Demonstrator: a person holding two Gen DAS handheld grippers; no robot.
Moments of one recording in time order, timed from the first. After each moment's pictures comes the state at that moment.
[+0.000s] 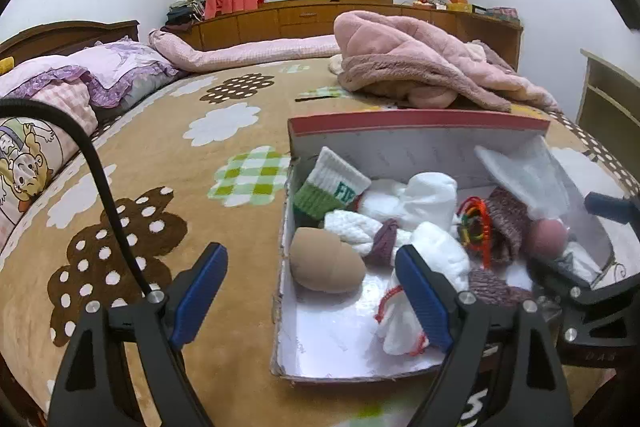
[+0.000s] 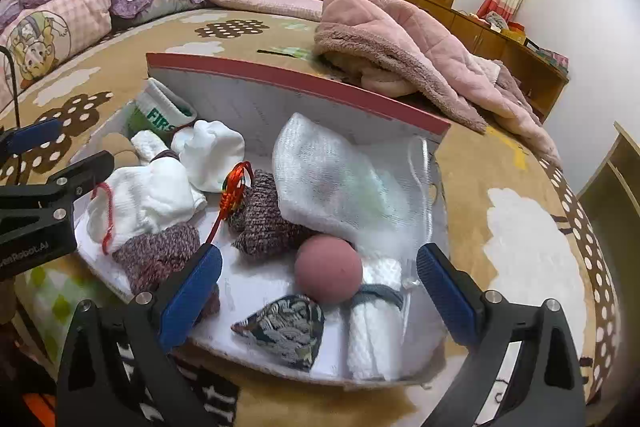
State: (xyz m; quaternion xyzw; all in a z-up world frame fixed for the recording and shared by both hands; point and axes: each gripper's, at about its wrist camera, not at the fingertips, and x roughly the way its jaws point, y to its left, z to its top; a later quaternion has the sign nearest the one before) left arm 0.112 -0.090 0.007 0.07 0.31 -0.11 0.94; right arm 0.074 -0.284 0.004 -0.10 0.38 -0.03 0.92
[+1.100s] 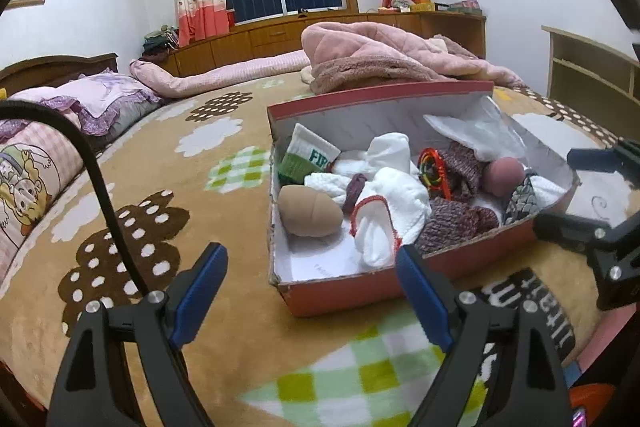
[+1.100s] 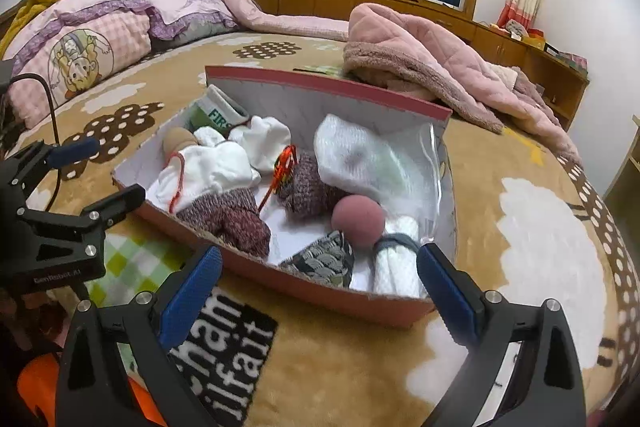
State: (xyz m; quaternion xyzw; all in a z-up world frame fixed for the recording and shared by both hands) left arm 0.047 -0.075 -0.003 0.12 0.27 -0.15 0.94; right arm 0.018 -0.294 0.012 -0.07 0.35 0.03 0.93
